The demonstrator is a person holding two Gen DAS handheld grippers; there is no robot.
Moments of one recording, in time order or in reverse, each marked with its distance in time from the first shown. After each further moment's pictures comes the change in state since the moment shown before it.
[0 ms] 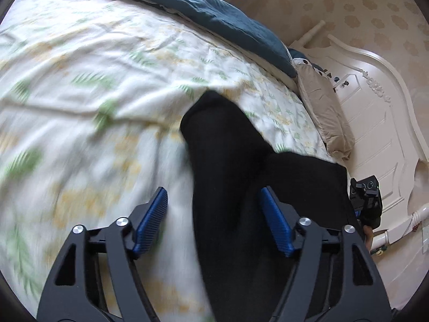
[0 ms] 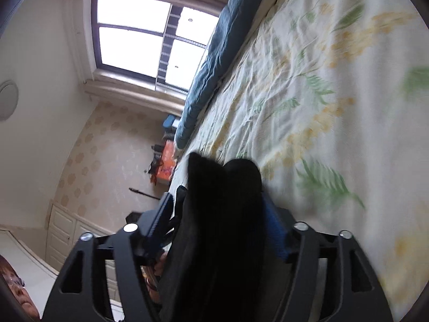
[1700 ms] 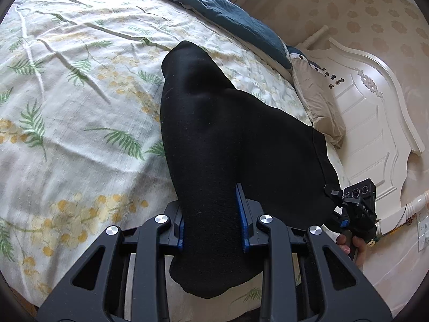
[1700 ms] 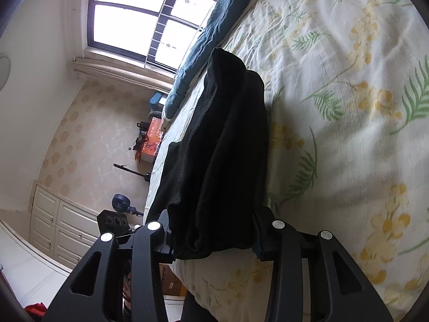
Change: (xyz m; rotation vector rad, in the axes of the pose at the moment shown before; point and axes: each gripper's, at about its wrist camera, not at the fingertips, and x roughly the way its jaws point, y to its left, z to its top) left arm -0.077 -0.049 -0.129 -0.072 -0.028 0.046; right arm -0.022 0.036 -0.118 -0.025 0.081 -0.084
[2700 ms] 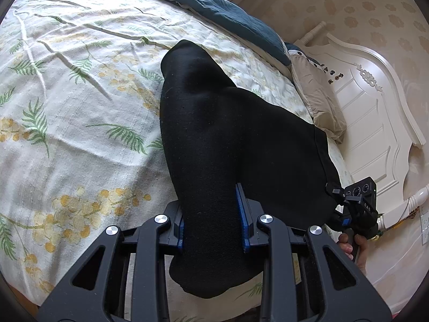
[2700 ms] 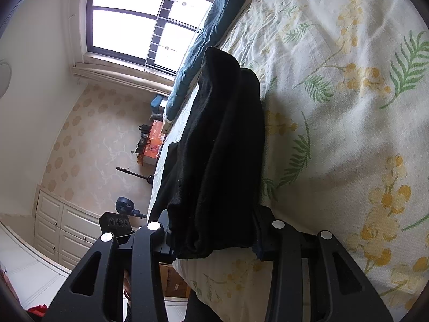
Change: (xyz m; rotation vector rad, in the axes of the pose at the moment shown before) left arm -0.004 -0.002 -0.009 0.021 0.001 0.009; right arm 0.005 -0.014 0.006 0.021 0.000 0.020
